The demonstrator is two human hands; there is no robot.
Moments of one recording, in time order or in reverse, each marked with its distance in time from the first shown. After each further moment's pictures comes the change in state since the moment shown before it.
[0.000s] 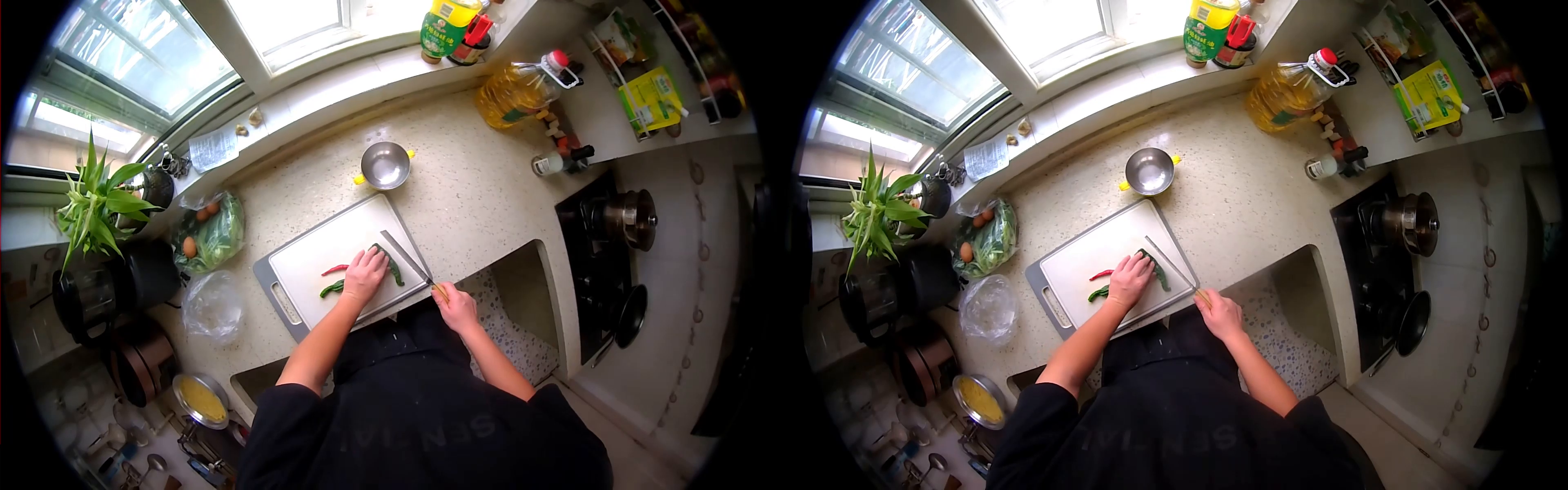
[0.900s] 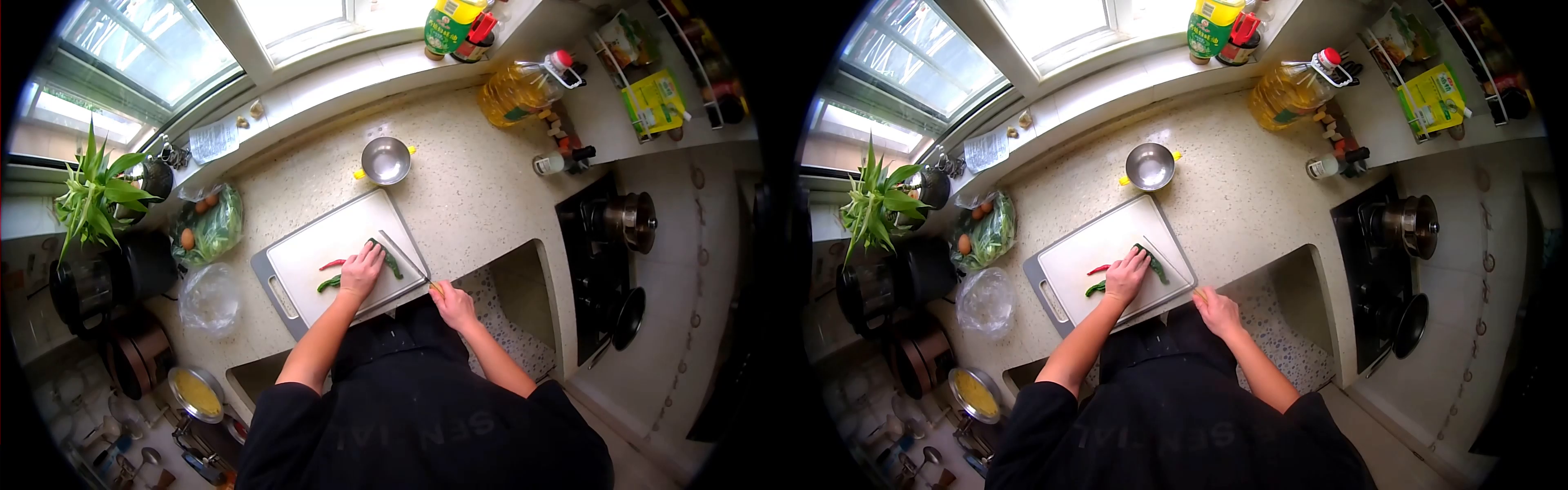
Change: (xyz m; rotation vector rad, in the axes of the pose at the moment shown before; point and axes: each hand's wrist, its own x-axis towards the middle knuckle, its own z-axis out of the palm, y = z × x) left_hand -0.003 0.003 -0.003 0.083 0.014 -0.070; right_hand 0.002 0.016 0.007 -0.084 -0.094 -0.058
